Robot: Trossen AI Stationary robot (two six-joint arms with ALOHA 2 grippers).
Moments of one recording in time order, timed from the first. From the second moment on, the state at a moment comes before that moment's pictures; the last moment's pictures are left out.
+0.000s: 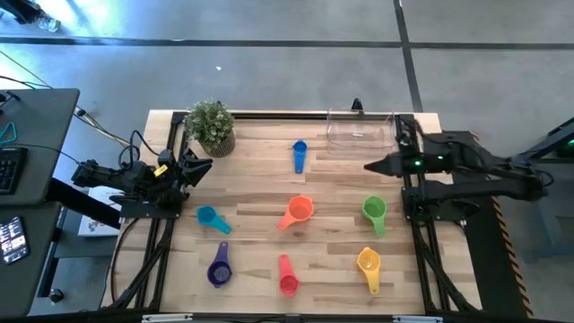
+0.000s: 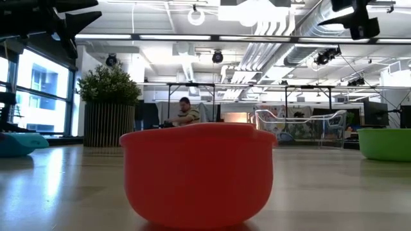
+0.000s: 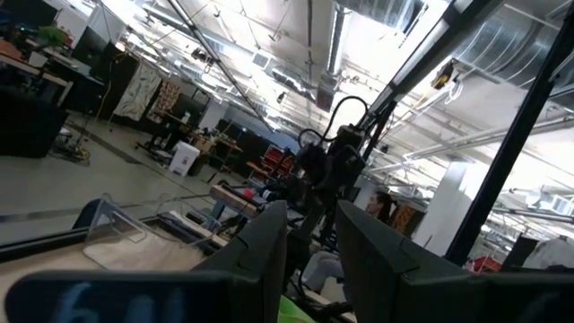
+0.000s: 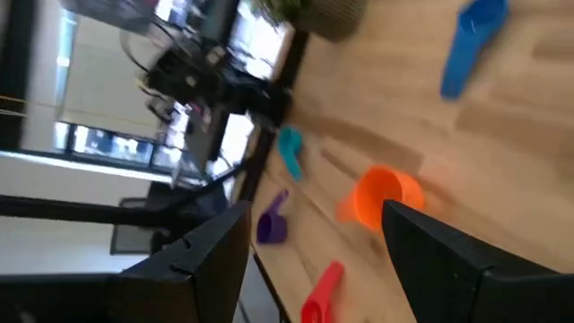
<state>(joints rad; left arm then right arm) -0.23 0.02 0.06 0.36 -0.48 -0.32 -0.10 0.62 0.82 -0.62 -0.04 1.19</state>
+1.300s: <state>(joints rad) -0.23 0.02 0.06 0.20 -0.49 -0.36 0.21 1.34 0.93 -0.49 0.06 1.78</state>
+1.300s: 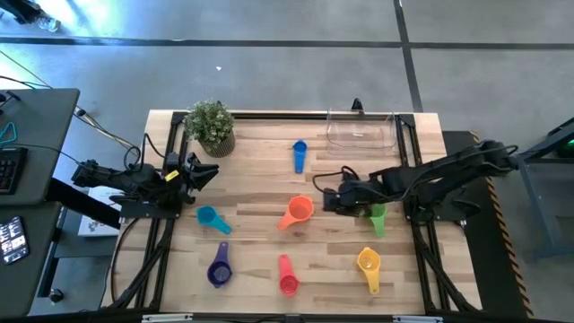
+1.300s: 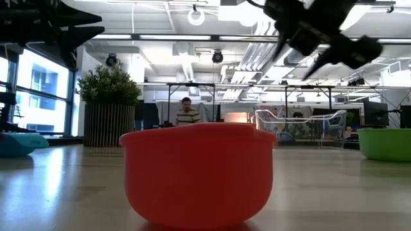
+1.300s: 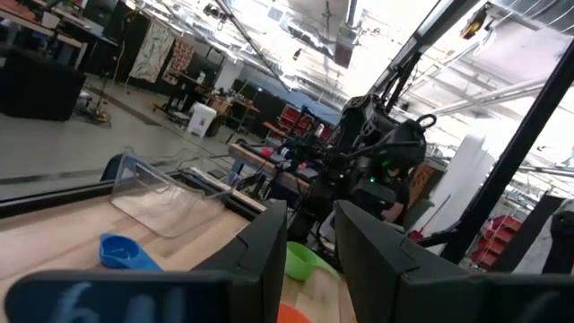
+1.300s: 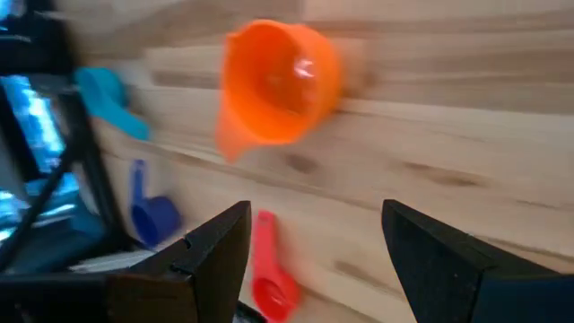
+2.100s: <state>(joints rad) -0.23 0.02 0.06 0.20 -0.48 -0.37 0.09 1.78 1.25 -0.72 0.05 1.60</state>
